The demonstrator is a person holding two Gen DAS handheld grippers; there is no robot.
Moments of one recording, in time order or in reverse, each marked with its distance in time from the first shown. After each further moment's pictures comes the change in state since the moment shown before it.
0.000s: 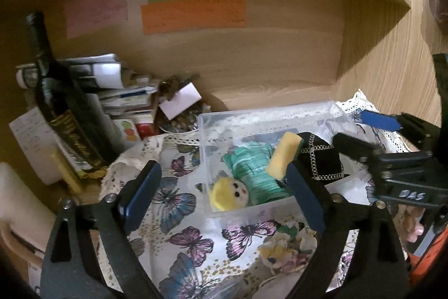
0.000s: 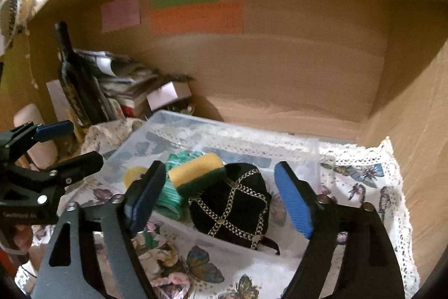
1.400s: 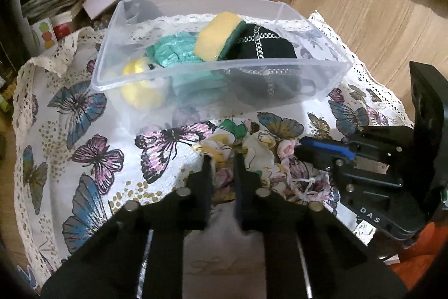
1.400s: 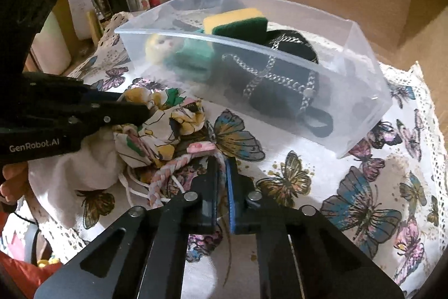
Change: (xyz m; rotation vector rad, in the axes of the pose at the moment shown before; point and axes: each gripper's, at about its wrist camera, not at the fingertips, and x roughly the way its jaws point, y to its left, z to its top) left arm 0.046 -0.037 -0.081 0.023 0.324 -0.290; right arm 0.019 0.023 -0.110 -0.080 0.303 0.093
